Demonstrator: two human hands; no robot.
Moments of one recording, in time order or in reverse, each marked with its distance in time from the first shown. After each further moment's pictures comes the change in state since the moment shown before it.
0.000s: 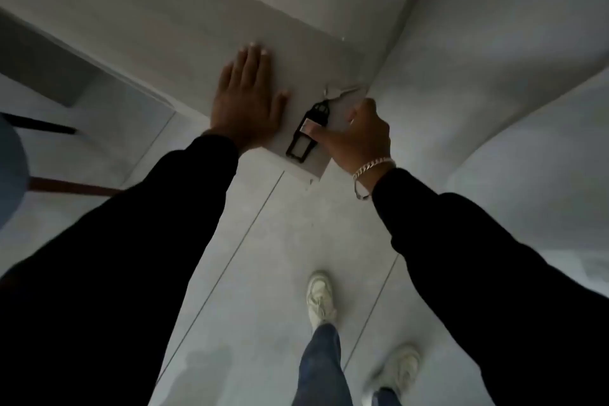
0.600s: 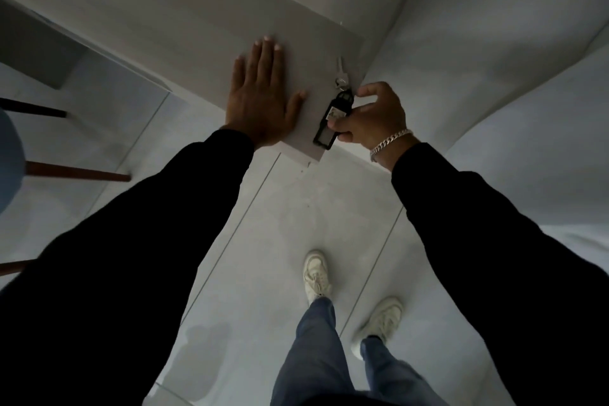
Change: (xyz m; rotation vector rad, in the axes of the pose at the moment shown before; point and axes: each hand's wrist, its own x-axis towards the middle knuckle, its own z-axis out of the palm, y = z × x) left_hand -0.012 0.022 -0.001 0.052 -0.069 0.033; right_hand 0.001 -0.012 -0.031 0.270 -0.132 0.249
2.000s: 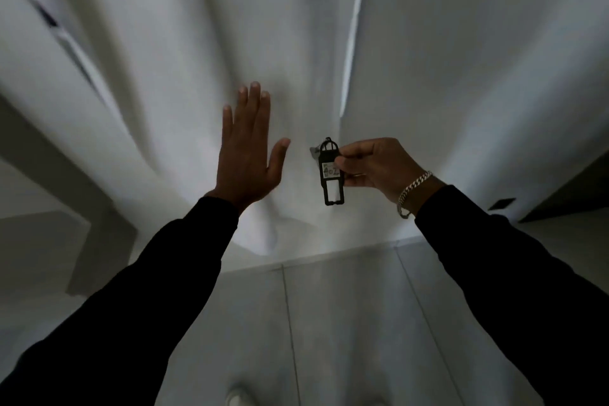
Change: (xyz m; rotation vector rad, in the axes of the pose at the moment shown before) left_hand -0.151 0.511 -0.119 -0.303 0.491 0.878; right_hand -0.294 0.144 -0.497 0.409 0.306 -0.329
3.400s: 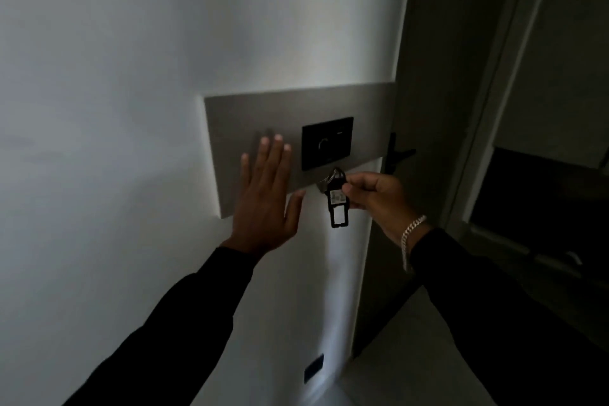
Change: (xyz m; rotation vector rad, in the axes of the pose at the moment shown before) left_hand 0.465 0.595 0.328 -0.269 0.231 0.505; right_hand 0.042 -0.118 -0.728 -0.147 0.702 -0.354
